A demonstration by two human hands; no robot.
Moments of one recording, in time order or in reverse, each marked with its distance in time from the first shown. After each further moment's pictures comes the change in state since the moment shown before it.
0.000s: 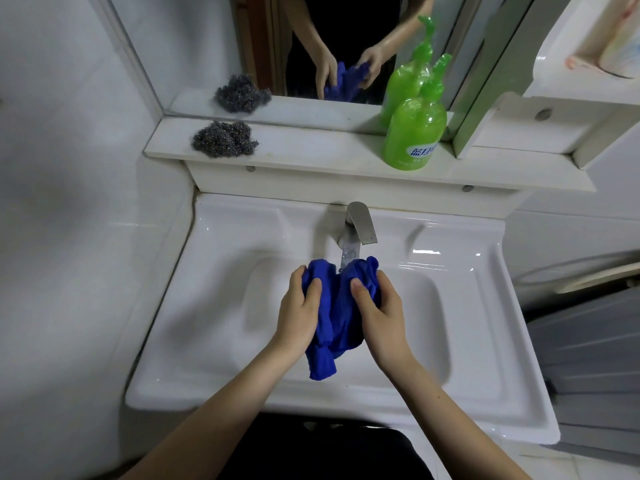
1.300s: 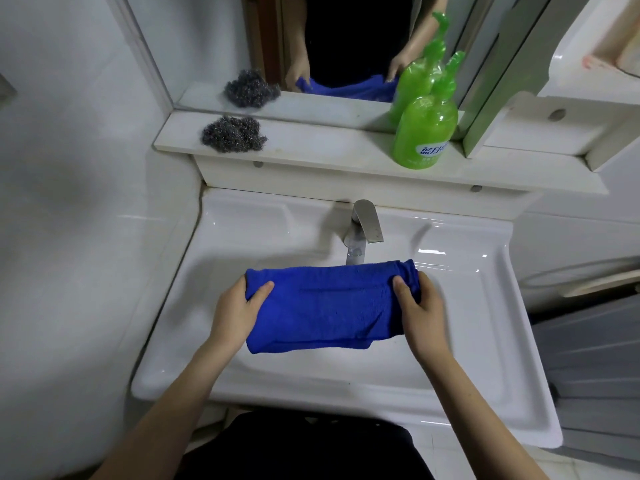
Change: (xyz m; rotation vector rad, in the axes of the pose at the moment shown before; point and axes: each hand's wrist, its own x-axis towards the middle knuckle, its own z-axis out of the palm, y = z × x) left_hand 0.018 -0.030 -0.094 0.399 0.135 0.058; right_hand 0.020 0.016 -0.052 -0.220 0.144 0.001
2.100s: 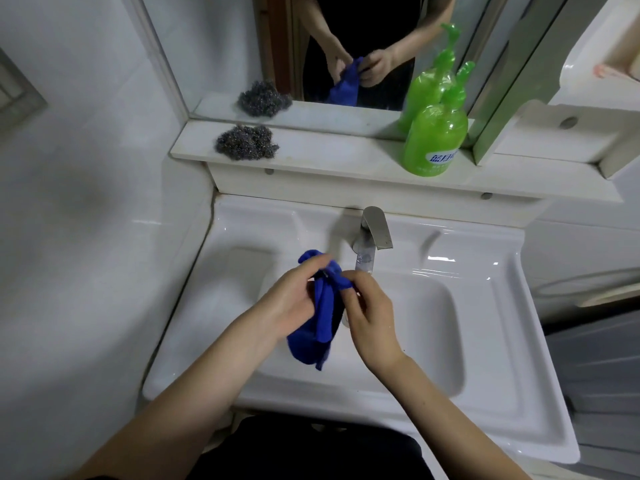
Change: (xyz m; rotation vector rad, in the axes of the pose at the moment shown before) left_hand -0.011 0.108 0.009 -0.963 -0.562 -0.395; right_hand -0.030 -0.035 0.070 -0.082 -0.220 -0.349
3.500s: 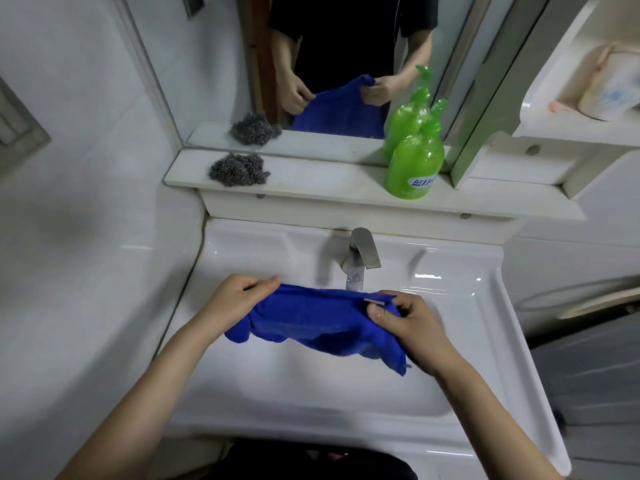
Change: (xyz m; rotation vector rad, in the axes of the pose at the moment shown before) left_hand -0.005 0.036 -0.083 0.917 0.243 0.279; right_hand 0.013 -0.021 -0.076 0.224 -0.255 0.279
